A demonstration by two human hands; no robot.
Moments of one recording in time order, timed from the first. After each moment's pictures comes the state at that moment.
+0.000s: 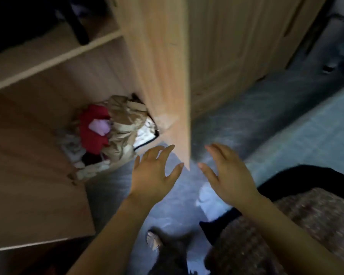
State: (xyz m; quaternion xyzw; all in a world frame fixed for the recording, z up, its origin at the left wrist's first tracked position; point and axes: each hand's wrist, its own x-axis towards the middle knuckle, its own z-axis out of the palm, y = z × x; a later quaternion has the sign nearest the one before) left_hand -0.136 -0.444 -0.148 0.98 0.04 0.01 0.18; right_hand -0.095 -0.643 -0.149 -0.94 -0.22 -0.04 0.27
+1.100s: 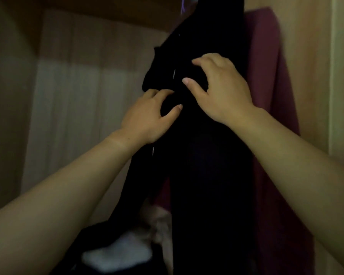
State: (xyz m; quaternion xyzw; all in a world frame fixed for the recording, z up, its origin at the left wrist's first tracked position) left_hand 0.281 0.079 0.421 0.84 0.03 0.54 0.03; right_hand 0.357 -0.078 0.467 -0.63 -0.46 -0.58 0.24
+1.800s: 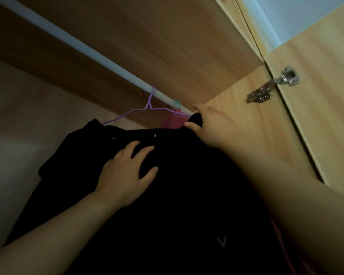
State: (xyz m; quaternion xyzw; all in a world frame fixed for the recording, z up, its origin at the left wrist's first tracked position) left_hand 0.442 0.162 0.581 0.77 -0.09 0.63 0.05; right_hand 0.441 -0.057 0.691 -0.73 -0.21 -0.65 0.06
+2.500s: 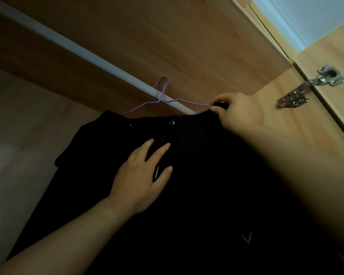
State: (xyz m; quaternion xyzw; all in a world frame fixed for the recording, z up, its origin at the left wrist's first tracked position) left_hand 0.431 0.179 0.599 0.75 -0.13 0.65 0.06; right_hand 0.438 -0.043 0.738 -0.62 -0.24 -0.71 0.23
